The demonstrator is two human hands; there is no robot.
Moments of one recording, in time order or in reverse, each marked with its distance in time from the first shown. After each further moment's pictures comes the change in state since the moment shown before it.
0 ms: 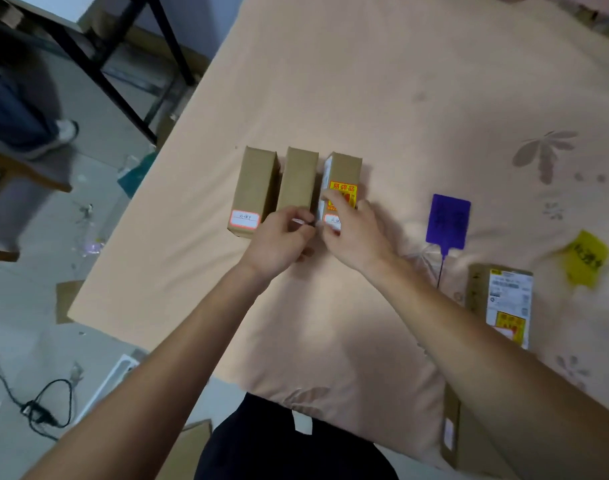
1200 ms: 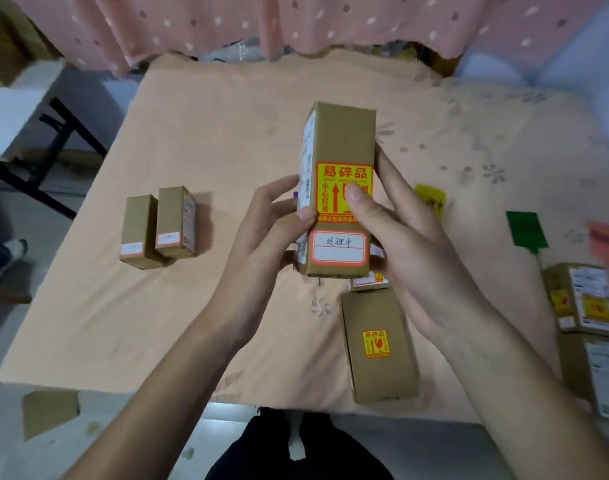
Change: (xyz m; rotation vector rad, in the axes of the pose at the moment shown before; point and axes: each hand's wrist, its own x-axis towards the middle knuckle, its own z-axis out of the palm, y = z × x) left_hand -0.214 0.092 0.190 -0.292 -0.274 0.481; right_hand -0.292 0.121 -0.197 1.311 0.276 -0.223
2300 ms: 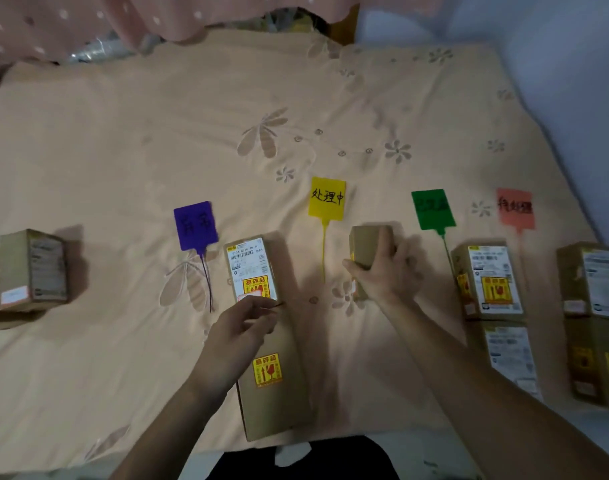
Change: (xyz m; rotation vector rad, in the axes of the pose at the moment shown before) left_hand 0.043 -0.150 0.142 0.574 0.045 -0.509; right_hand 0.038 0.192 -0.308 -1.261 0.472 0.656
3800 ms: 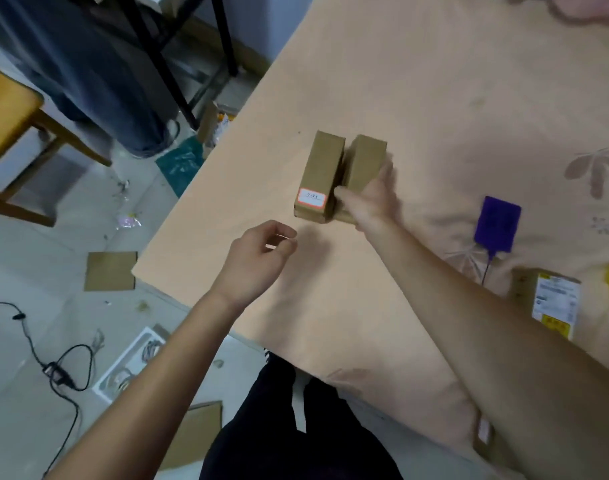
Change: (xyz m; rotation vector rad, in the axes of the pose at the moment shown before) left_hand 0.010 -0.237 -0.435 -0.249 0.295 -0.086; right_hand -0.231 -0.536 0.213 0.255 -0.324 -0.339
